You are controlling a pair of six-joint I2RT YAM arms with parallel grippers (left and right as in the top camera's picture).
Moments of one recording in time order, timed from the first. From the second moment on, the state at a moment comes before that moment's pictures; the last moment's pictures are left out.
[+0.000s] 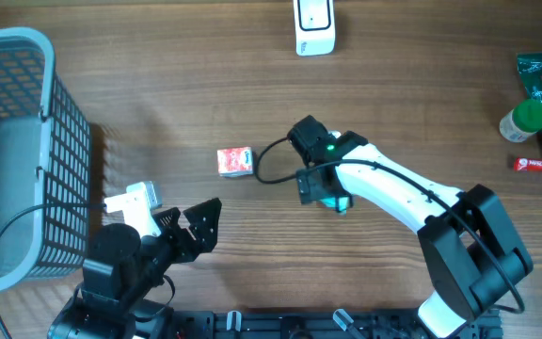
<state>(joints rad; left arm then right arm) -0.30 0.40 0.64 -0.79 0.18 -0.70 0.62 1.80 1.11 -0.84 0.21 0.46</state>
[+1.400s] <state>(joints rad) -0.30 0.40 0.64 -0.79 0.18 -0.70 0.63 1.85 1.11 -0.77 0.31 0.35</state>
